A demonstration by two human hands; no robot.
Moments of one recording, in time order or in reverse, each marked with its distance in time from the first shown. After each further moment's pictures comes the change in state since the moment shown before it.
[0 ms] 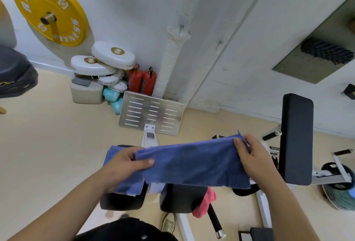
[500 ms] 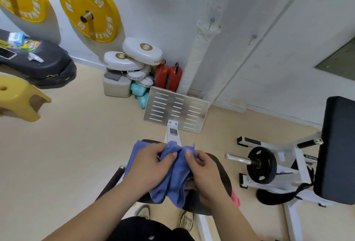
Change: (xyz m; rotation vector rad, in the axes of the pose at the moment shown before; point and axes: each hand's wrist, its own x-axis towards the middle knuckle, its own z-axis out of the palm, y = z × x) left_hand -0.026 0.029 0.027 0.380 0.431 0.129; right_hand -0.033 -0.038 0.171 0.674 -0.390 0.274
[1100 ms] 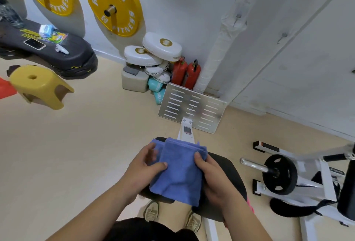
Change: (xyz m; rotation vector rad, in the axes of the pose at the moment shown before) left_hand -0.002 -0.058 -0.034 -0.375 0.010 -0.419; right_hand 0.044 0.018 0.010 0.242 -0.279 0.213
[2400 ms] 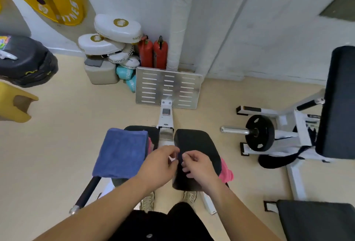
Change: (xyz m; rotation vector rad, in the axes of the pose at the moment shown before) left_hand 0.047 -0.036 0.155 0.837 -0.207 0.420; right_hand 0.006 0.048 -0.120 -0.489 0.383 -0.016
